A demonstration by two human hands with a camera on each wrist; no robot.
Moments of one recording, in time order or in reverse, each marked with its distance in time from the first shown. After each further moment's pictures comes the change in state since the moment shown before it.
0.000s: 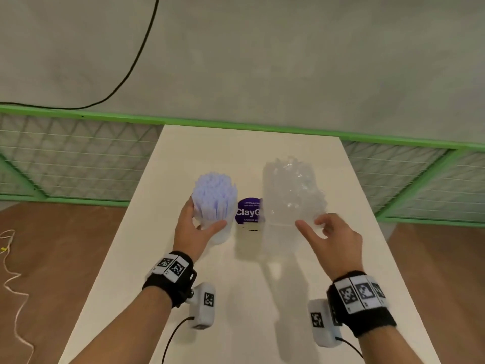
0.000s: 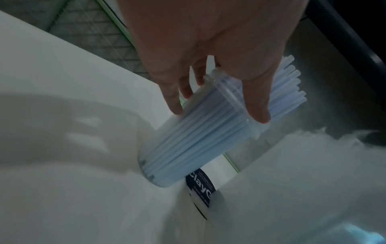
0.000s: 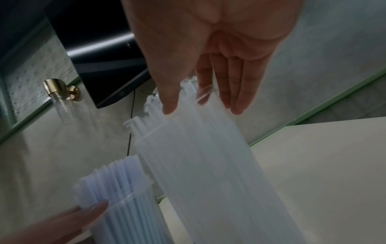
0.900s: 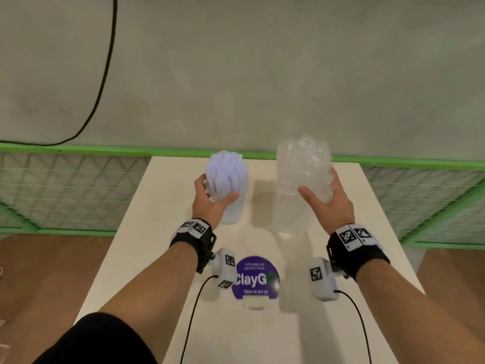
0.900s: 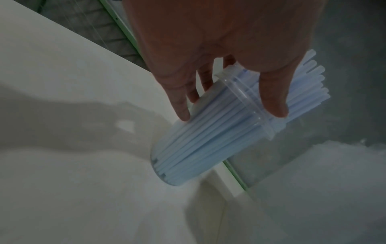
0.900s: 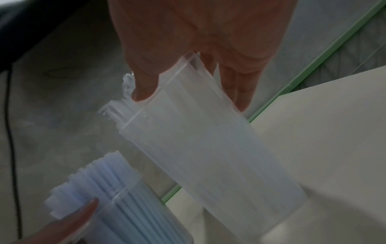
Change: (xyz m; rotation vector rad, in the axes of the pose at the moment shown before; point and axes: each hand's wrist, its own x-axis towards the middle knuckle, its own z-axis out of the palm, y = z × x) left_hand 0.239 0.029 0.089 -0.021 0.046 -0.076; right_hand 0.251 -0.028 0.067 0.194 -0.070 0.032
